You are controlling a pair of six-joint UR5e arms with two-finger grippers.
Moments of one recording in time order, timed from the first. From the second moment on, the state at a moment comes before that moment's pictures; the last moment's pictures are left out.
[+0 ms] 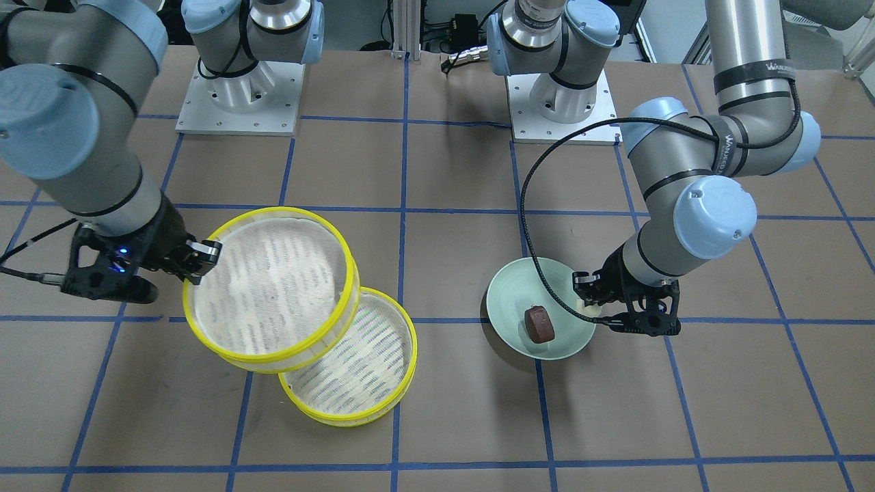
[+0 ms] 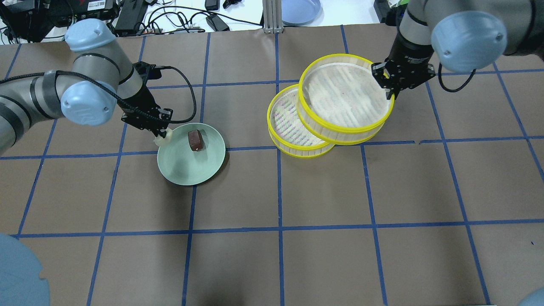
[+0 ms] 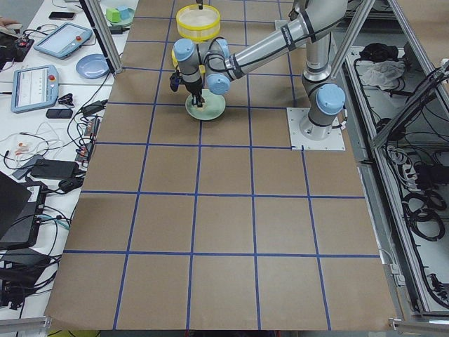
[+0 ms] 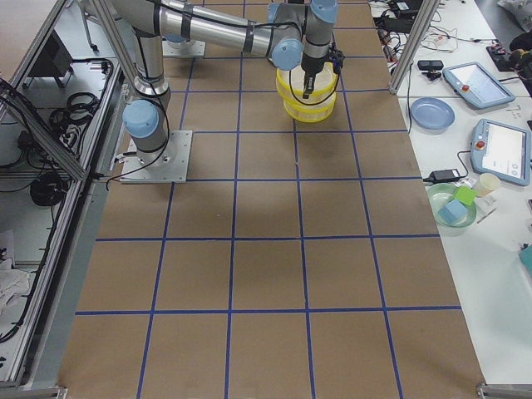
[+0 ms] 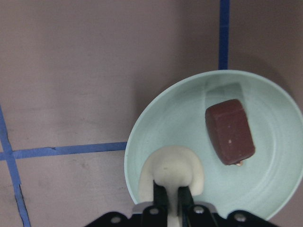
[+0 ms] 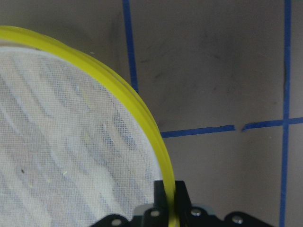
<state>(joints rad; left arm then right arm) -1.44 -1.88 -1.72 -1.22 1.54 0.18 1.48 -1.35 1.57 -1.75 -1.59 0.01</state>
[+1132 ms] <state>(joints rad) -1.83 -1.95 -1.55 -1.13 1.33 -0.52 1.30 -1.37 1.59 -1.74 -1.63 -0.27</state>
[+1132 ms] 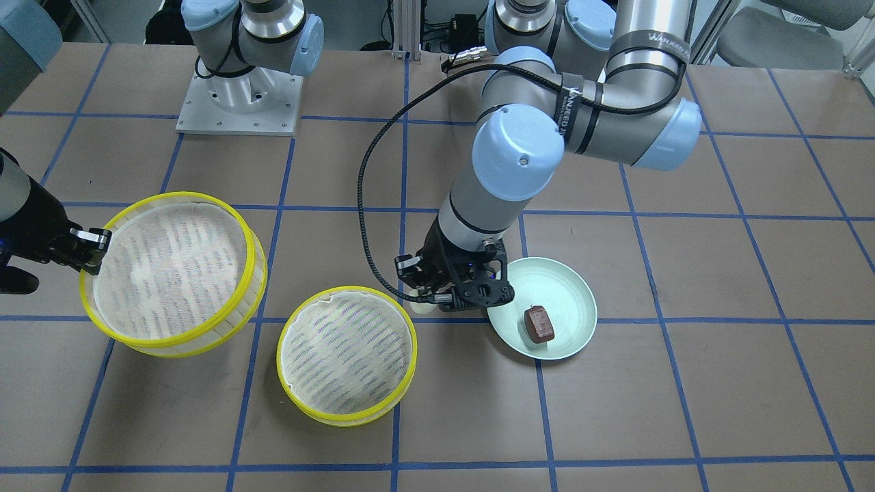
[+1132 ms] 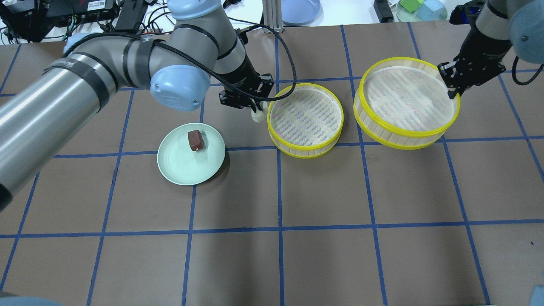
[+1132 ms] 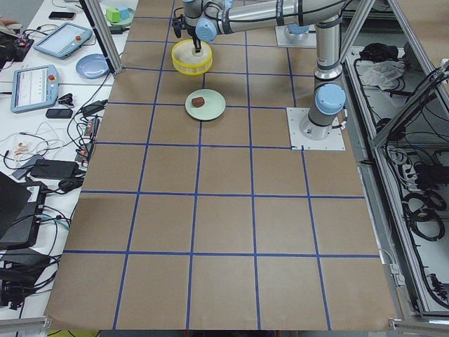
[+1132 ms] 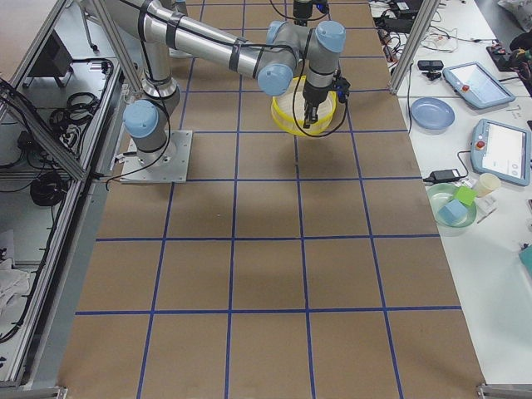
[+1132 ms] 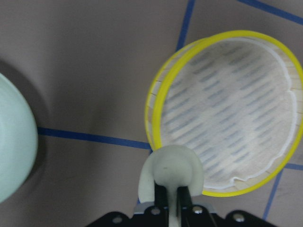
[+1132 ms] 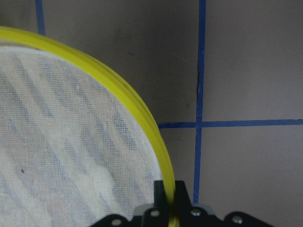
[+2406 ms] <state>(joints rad) -1.91 -2.09 -1.56 -0.87 1.29 -0.50 1.30 -1.37 1.60 -1.74 -1.64 -0.27</state>
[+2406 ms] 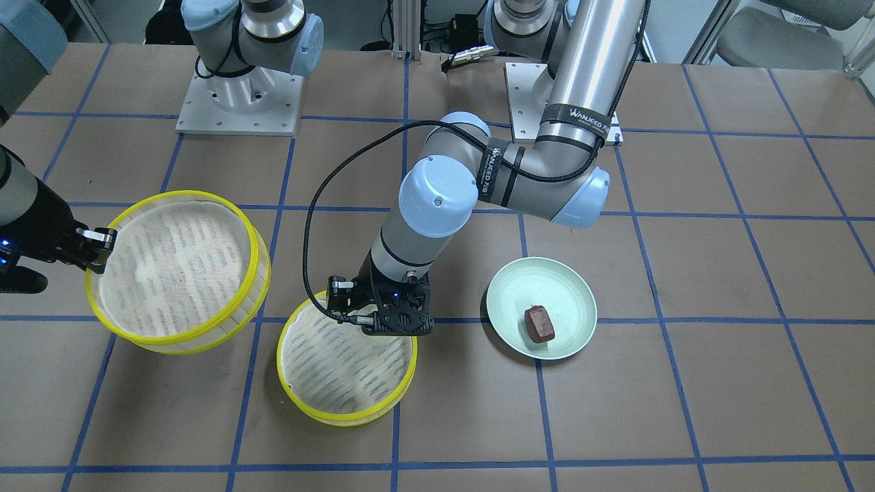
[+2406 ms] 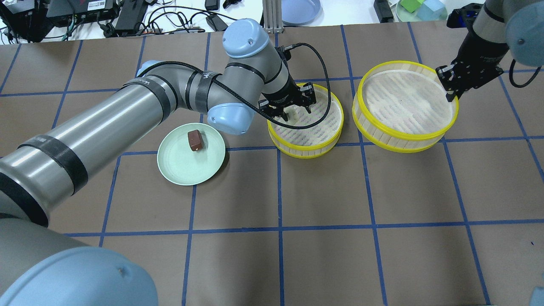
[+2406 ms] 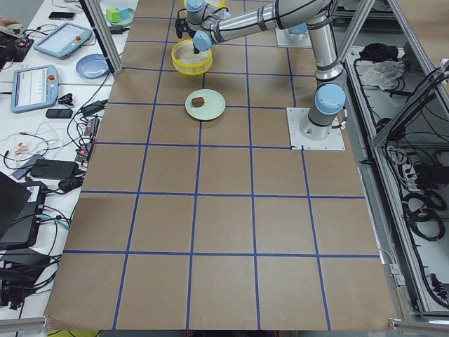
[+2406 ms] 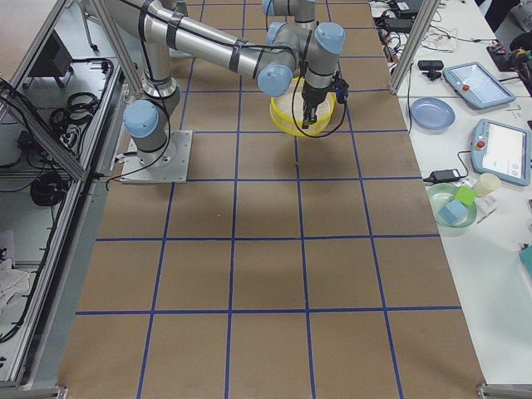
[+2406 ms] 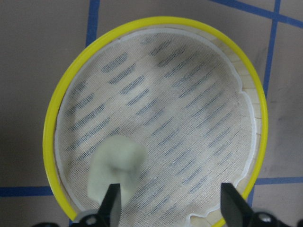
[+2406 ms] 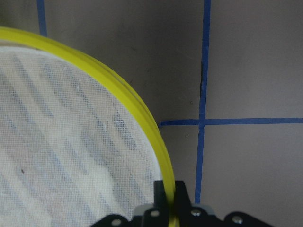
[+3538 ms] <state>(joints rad) -1.64 -1.92 -1.71 -0.99 1.39 -0.10 1.54 -1.30 1.59 -1.82 -1.62 0.07</state>
